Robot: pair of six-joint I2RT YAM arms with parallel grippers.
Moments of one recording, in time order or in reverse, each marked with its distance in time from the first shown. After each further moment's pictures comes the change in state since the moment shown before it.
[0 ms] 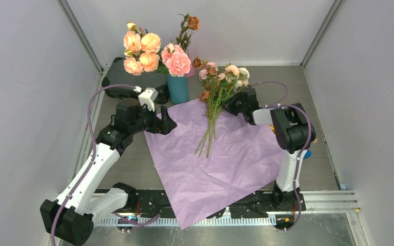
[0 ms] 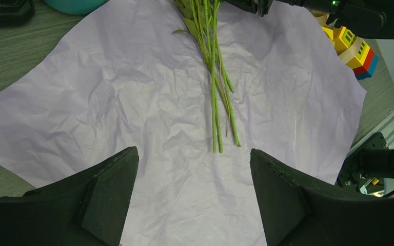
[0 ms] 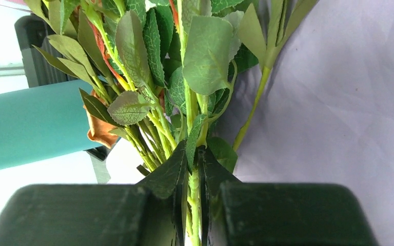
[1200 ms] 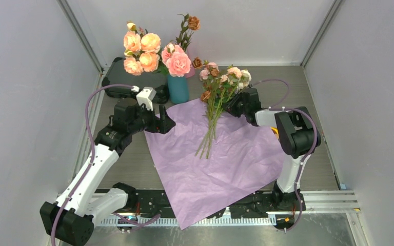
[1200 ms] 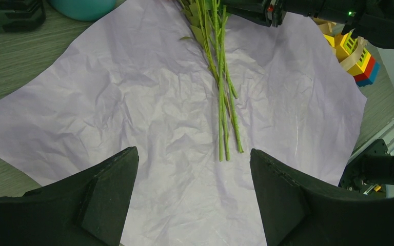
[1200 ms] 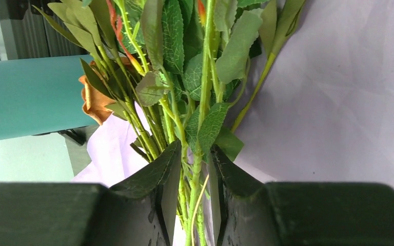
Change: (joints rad) left arm 0.014 -0.013 0.000 0.006 -0.008 -0.002; right arm 0.000 -0.090 -0.045 -0.067 0.006 -0.108
